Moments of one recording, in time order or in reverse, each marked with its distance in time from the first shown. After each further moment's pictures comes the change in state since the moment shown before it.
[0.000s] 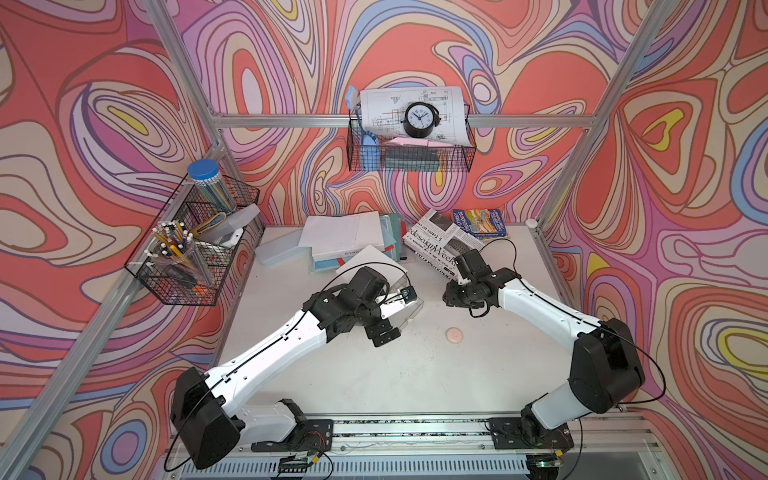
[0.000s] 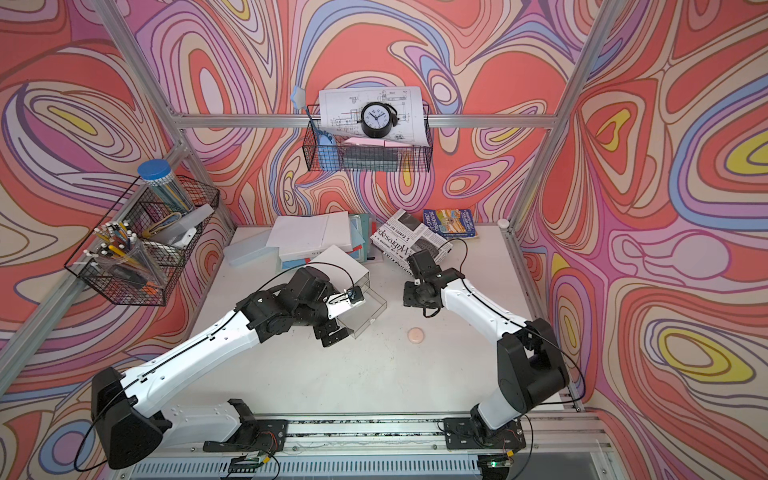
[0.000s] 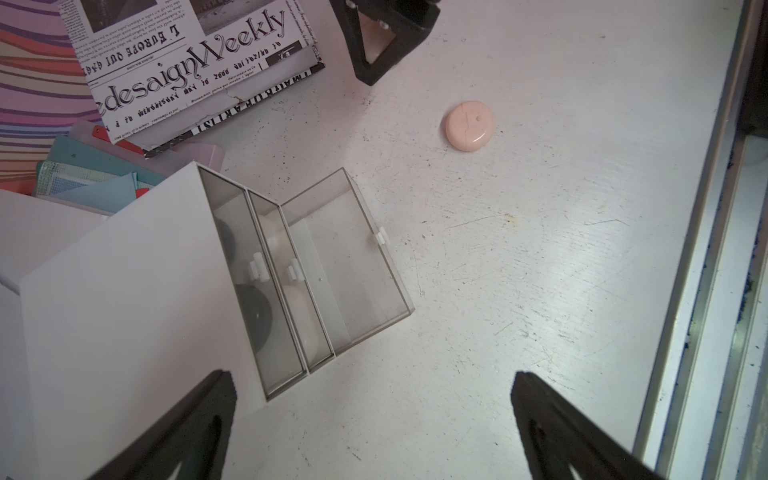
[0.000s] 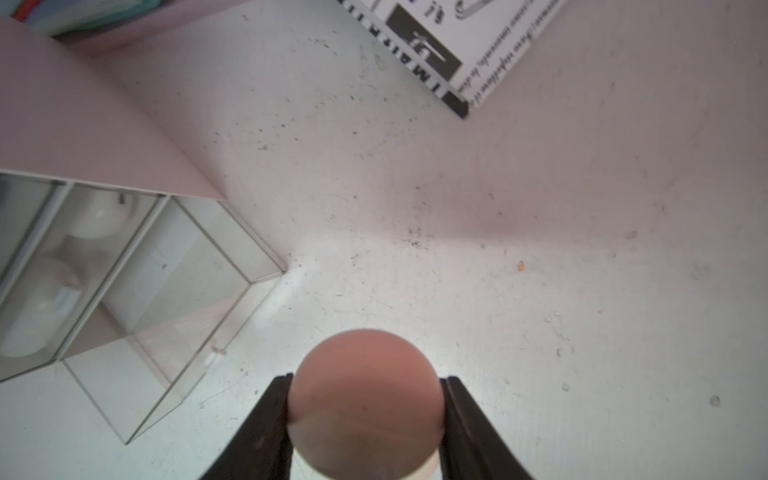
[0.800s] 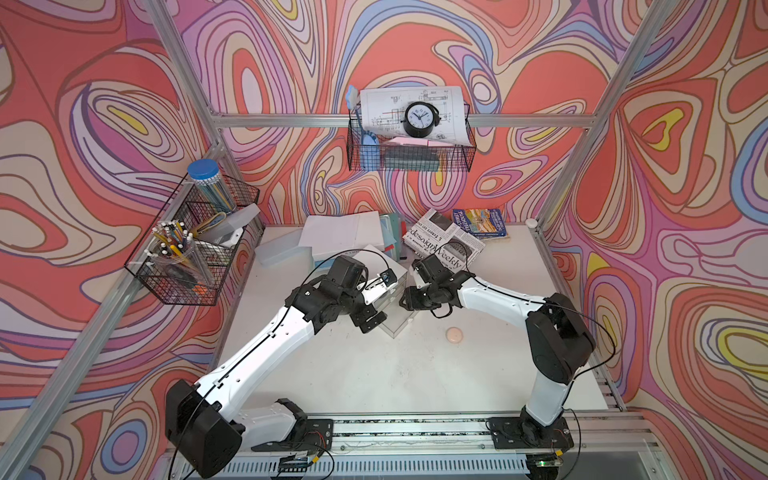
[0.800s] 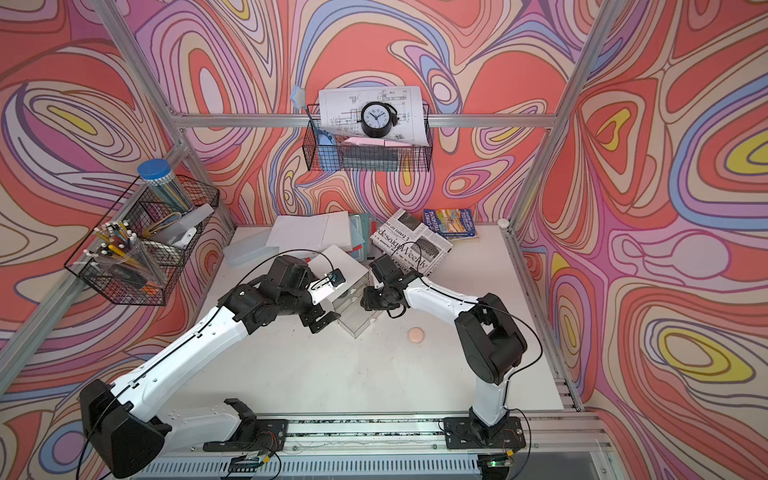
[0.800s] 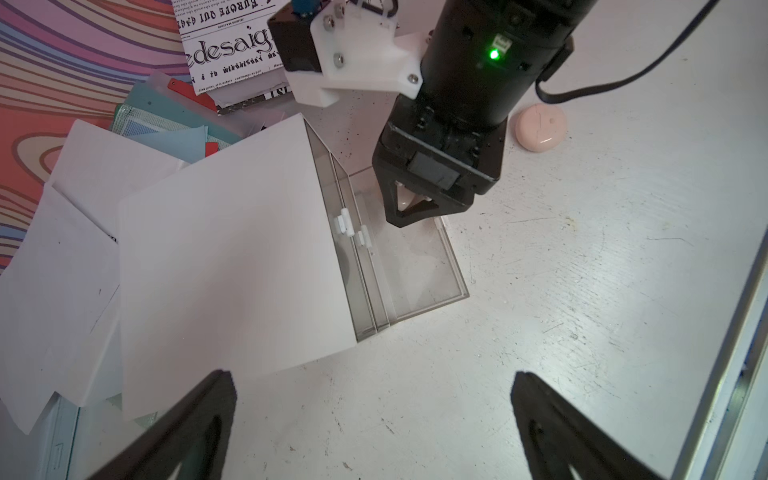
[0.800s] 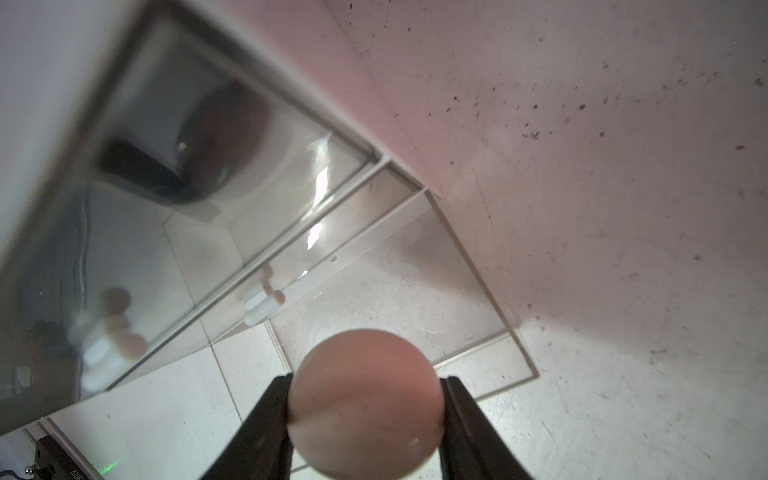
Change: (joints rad) left arm 0.150 -0.028 0.000 0.000 0.032 0.004; right arm 0.171 0.264 0.107 0.207 -0.180 0.029
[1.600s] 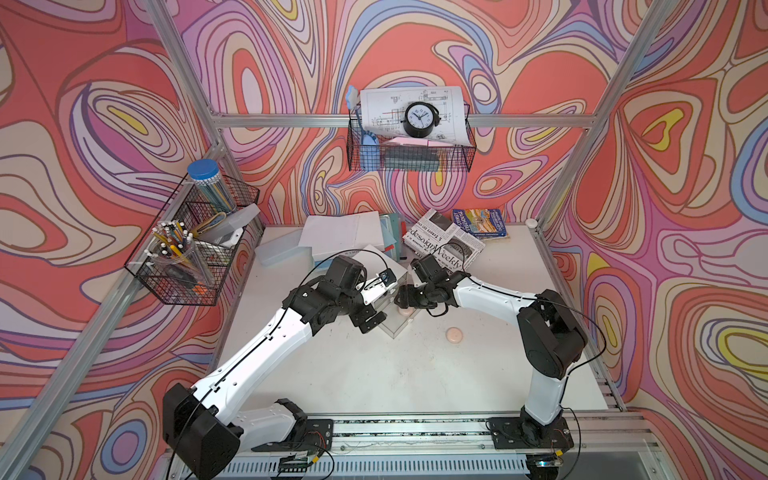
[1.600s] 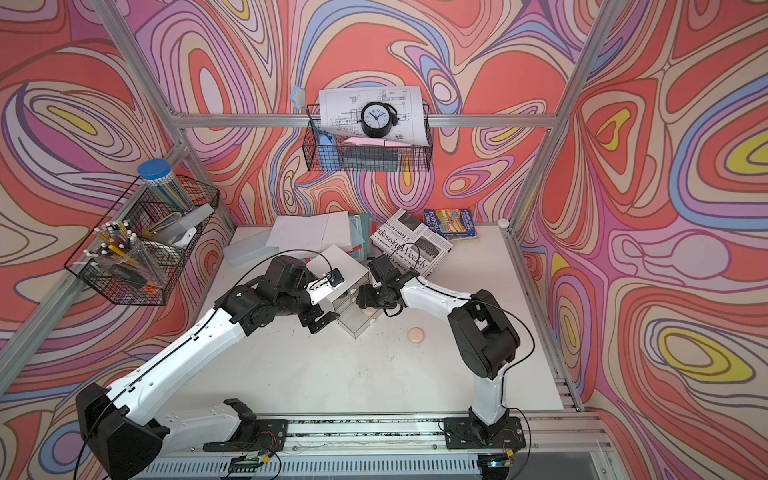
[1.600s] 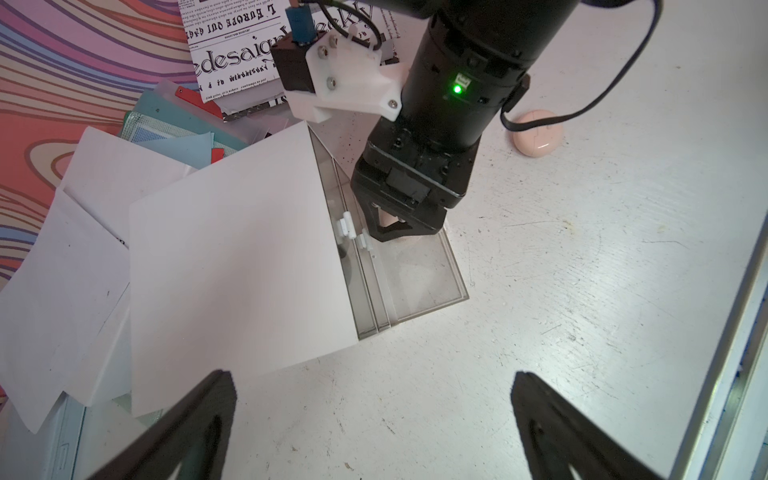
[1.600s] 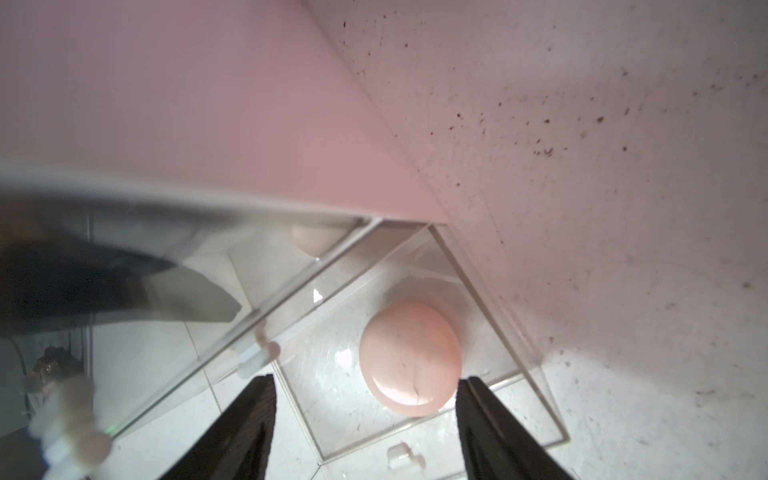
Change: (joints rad) left arm 0.000 -0.017 0.000 -0.001 0.001 0.000; right arm 0.000 0.041 0.015 0.055 -0.002 0.055
